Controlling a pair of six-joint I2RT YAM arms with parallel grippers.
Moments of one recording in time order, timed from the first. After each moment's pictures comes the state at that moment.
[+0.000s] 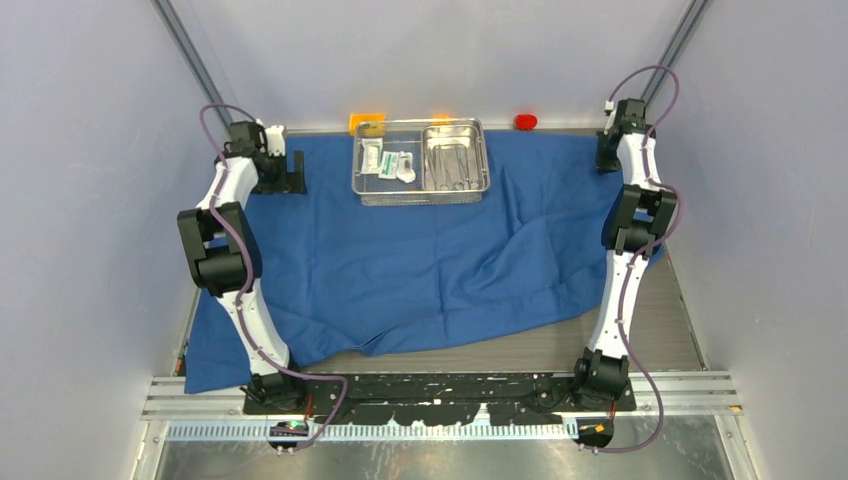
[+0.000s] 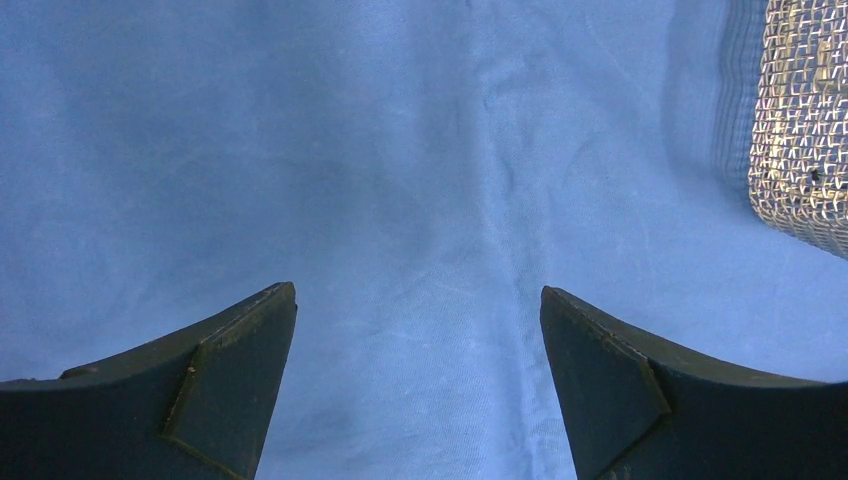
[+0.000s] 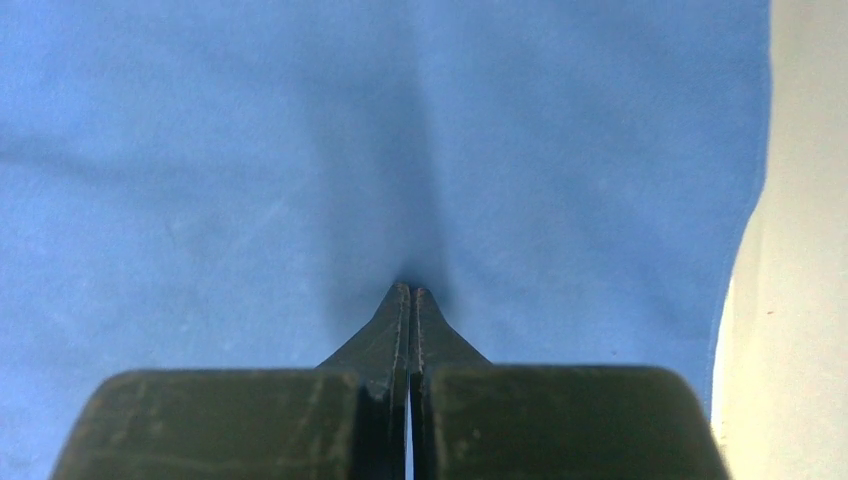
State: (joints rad) left arm 0.19 2.03 1.65 -0.58 0.23 0.16; right arm -0.25 2.61 2.41 -0.77 0.01 -0.10
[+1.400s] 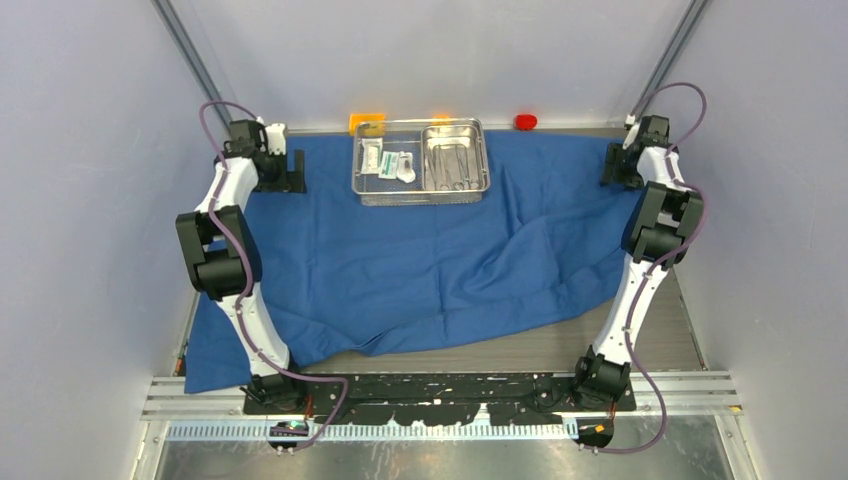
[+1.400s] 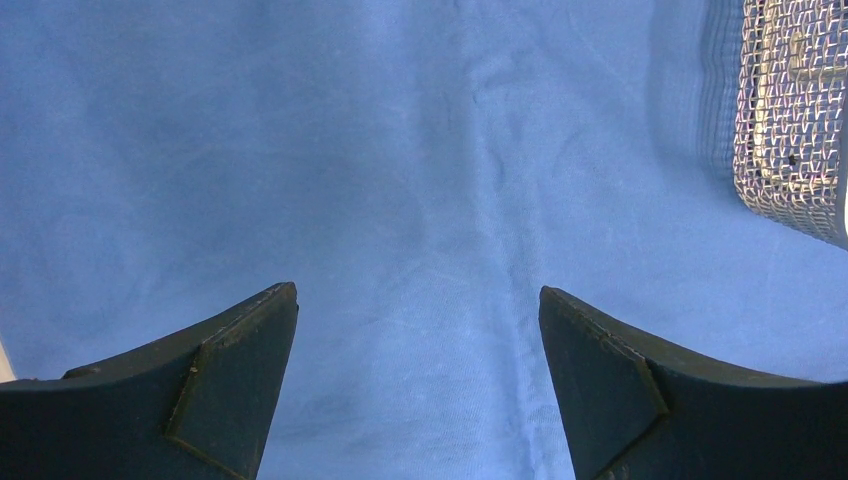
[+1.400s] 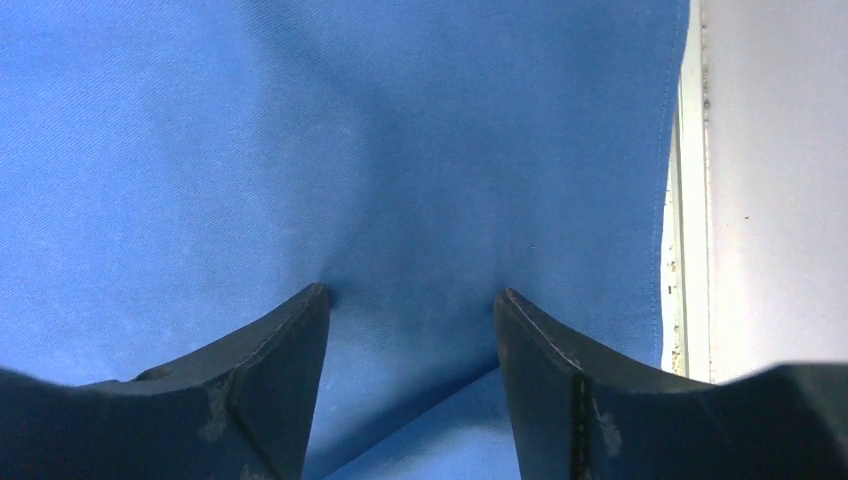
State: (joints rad) left arm 0.18 1.99 1.63 -0.58 0.21 0.18; right arm -0.34 2.40 2.00 -0.58 -0.08 -0.10
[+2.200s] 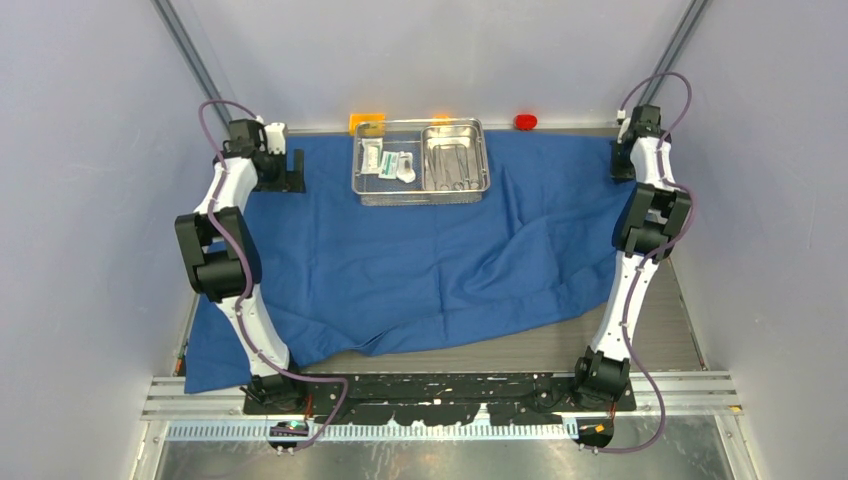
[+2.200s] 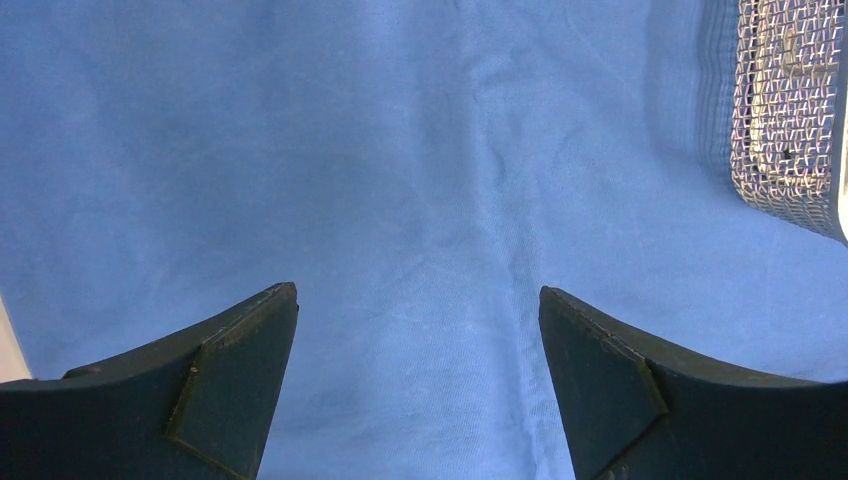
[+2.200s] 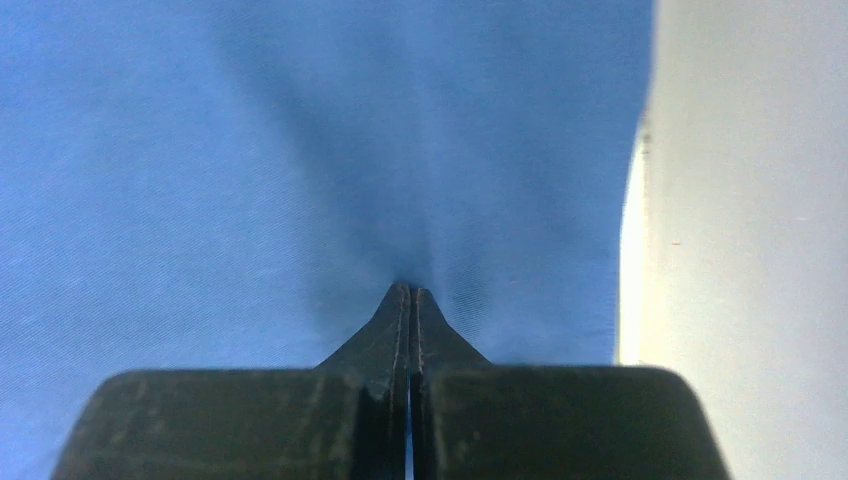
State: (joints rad) left arm 0.18 1.97 1.63 -0.58 0.21 0.19; right arm -0.31 2.52 2.27 -0.77 0.03 -0.18
